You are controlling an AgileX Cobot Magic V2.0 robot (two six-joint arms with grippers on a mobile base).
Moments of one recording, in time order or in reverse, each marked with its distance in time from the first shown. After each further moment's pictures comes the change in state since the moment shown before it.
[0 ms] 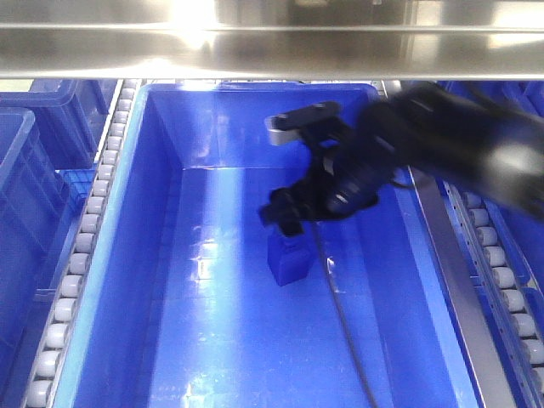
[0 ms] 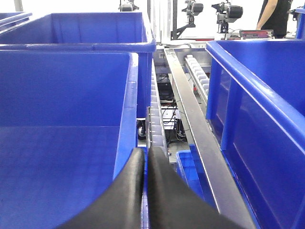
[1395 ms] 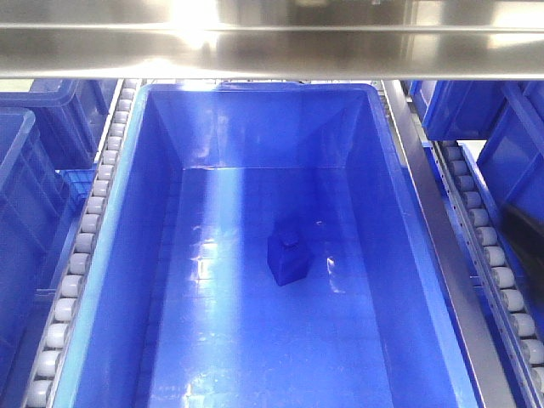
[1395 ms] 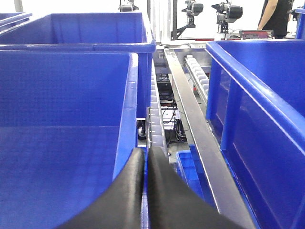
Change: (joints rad) left arm 0.000 0.000 0.000 0.000 0.000 0.000; right arm -0.371 -1.205 0.852 0.050 -0.466 -0.088
